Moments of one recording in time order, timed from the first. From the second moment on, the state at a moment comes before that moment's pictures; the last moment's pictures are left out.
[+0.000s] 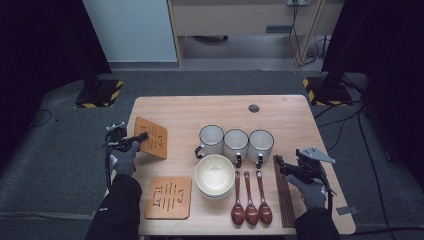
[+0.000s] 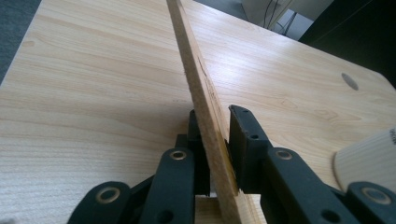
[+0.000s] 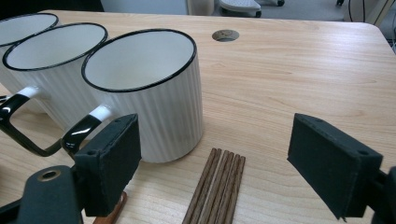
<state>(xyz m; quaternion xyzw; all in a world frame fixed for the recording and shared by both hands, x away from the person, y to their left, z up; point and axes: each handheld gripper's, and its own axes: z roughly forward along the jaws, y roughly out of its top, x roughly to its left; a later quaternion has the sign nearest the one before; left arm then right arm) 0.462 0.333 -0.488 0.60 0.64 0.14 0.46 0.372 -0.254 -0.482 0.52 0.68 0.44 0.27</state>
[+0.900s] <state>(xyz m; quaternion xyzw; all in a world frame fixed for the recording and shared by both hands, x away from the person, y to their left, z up) 0.468 0.331 -0.506 0.67 0.60 0.21 0.39 0.372 -0.253 -0.485 0.51 0.69 0.43 0.28</state>
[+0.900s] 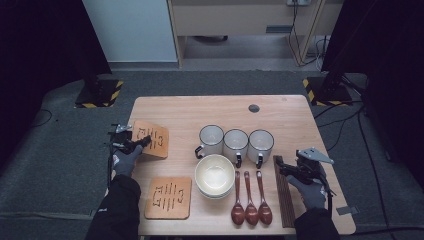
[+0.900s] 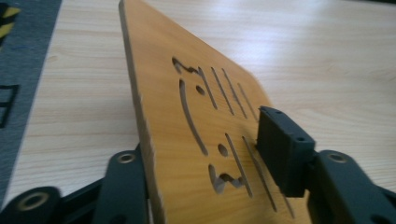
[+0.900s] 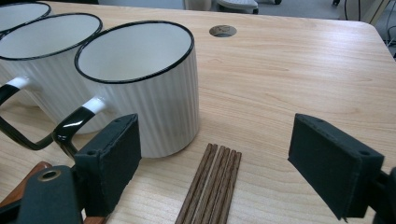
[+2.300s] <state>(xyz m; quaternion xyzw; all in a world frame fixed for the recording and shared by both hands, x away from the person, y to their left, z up) 0.455 0.336 -0.528 0.69 0.61 0.22 0.31 0.370 -0.251 -0.486 0.52 0.69 0.42 0.27</state>
